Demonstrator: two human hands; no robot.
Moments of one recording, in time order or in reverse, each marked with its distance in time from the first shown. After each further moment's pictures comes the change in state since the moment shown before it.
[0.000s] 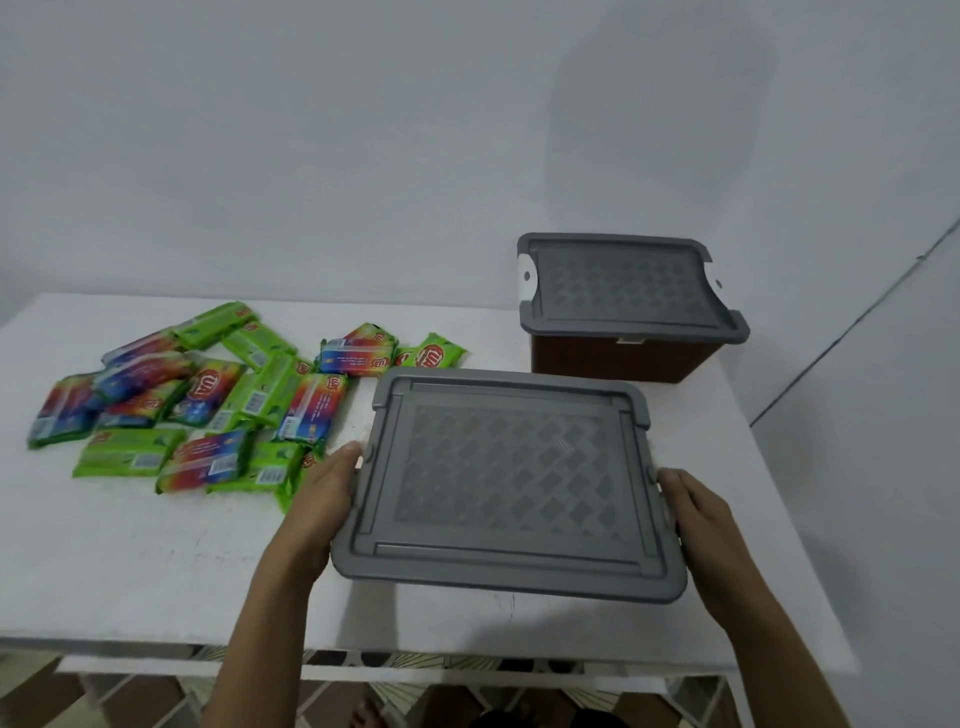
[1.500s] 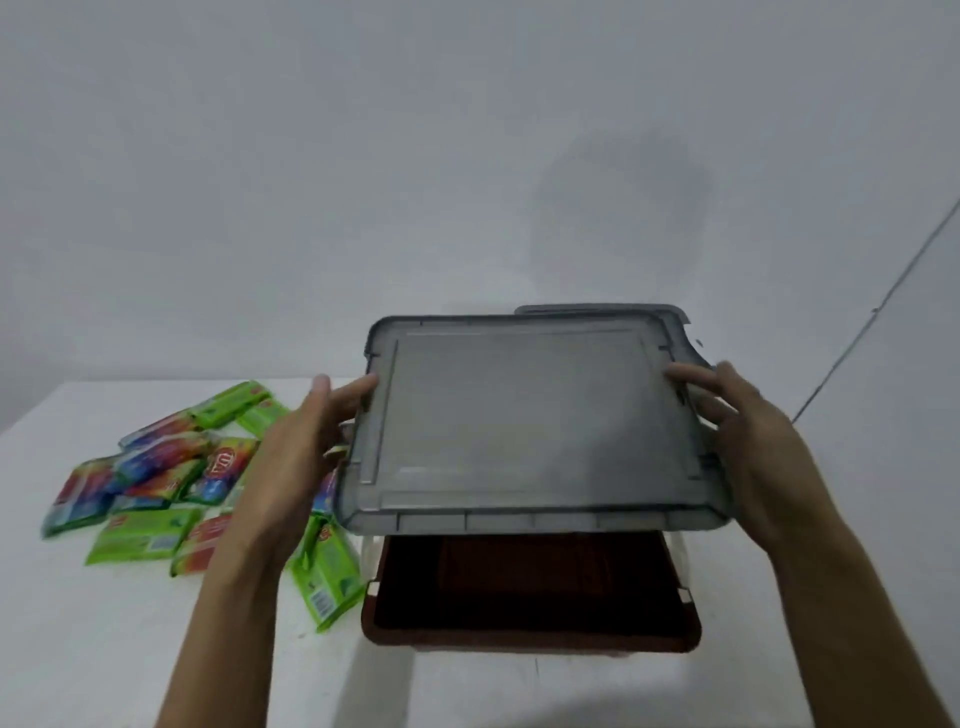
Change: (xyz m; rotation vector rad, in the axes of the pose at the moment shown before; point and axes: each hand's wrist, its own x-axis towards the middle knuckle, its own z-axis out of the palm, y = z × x) left_hand -0.027 0.104 -0.031 -0.187 -0.144 0.515; right_hand 0.001 -0.127 -0.015 0.431 -0.084 -0.221
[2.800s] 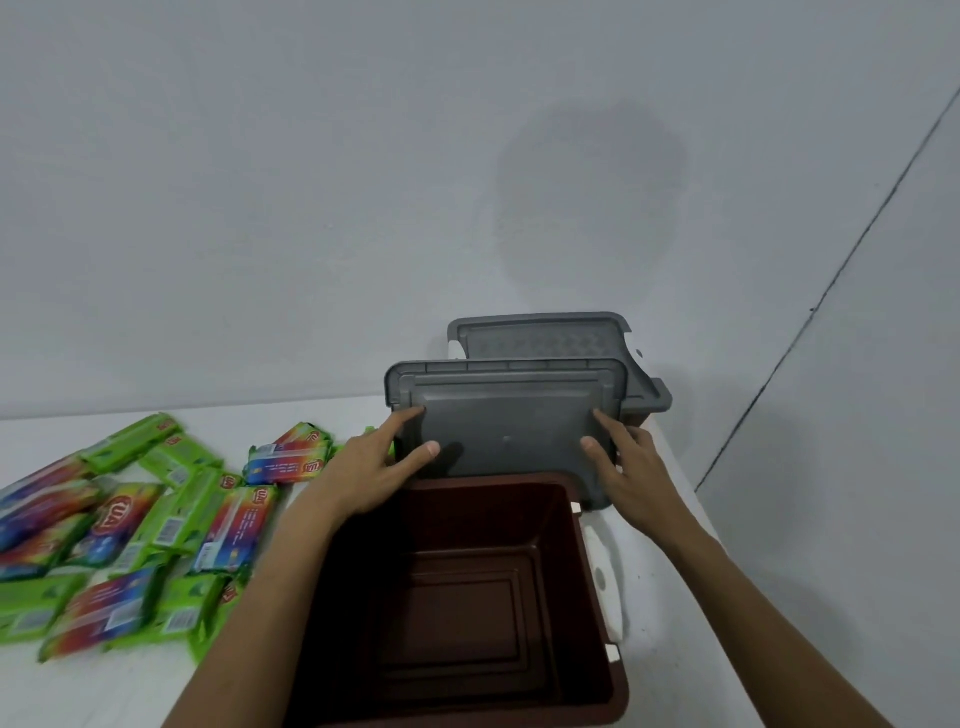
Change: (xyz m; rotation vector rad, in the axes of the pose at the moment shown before) left_hand 0.116 -0.089 0.095 1.000 -0.418 0.068; right_hand 0.098 0.097 -0.060 -0.889 0.028 -0.081
